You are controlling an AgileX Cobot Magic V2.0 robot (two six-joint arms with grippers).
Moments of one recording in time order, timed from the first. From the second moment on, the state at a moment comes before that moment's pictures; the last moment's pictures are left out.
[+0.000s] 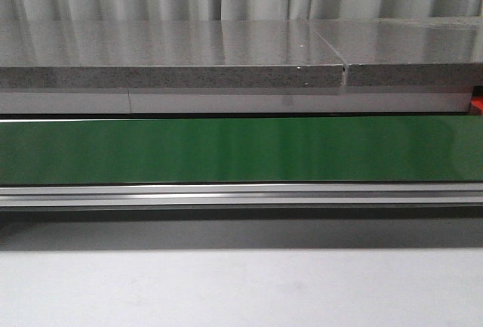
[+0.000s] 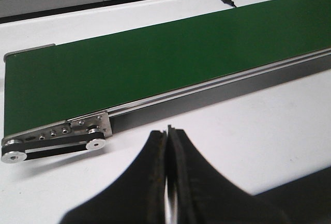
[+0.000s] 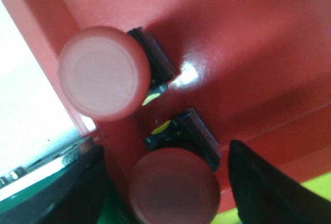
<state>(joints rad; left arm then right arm) -0.24 0.27 -0.68 -0.10 1.02 0.10 -0.44 1.96 -1.50 0.17 0.88 0.07</state>
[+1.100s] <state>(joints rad) -0.24 0.27 -0.68 -0.10 1.02 0.10 -0.04 1.29 -1.33 0.16 0.85 -0.05</state>
